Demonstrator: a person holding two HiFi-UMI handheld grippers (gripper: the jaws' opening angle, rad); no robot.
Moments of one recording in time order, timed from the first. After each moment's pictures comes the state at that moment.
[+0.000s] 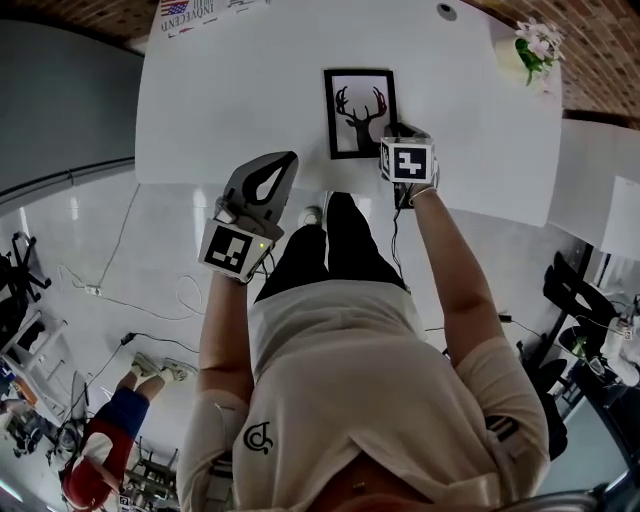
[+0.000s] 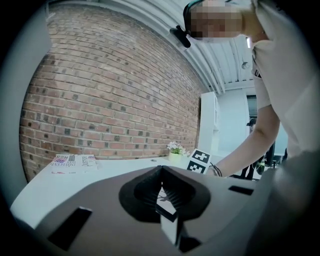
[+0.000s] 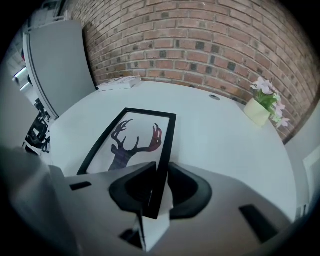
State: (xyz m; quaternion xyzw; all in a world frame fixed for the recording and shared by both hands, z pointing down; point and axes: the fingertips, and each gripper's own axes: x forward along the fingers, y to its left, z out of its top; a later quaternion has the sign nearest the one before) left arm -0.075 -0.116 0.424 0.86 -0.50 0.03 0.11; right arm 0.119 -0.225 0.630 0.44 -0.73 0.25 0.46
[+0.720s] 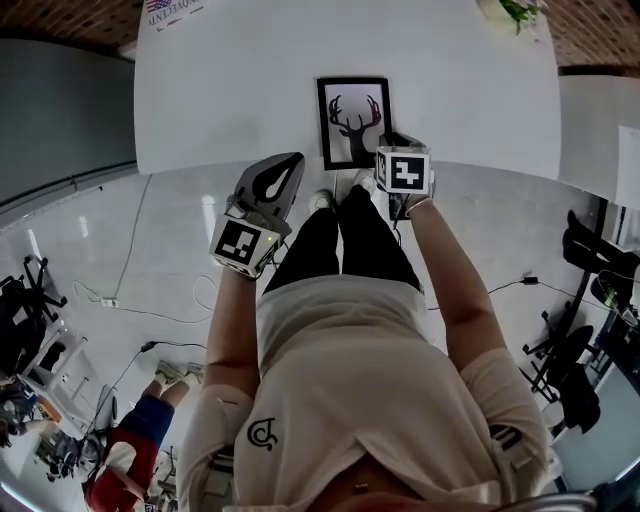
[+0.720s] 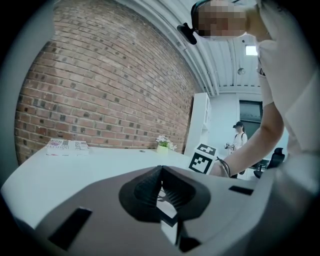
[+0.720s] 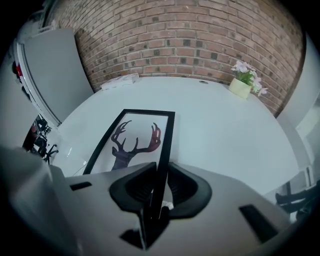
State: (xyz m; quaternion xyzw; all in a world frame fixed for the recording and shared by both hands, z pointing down) left arm -0.055 -0.043 0.458 0.88 -0.45 0.03 0.14; right arm 0.129 -0.103 0.632 0.48 -0.70 0.31 0.44
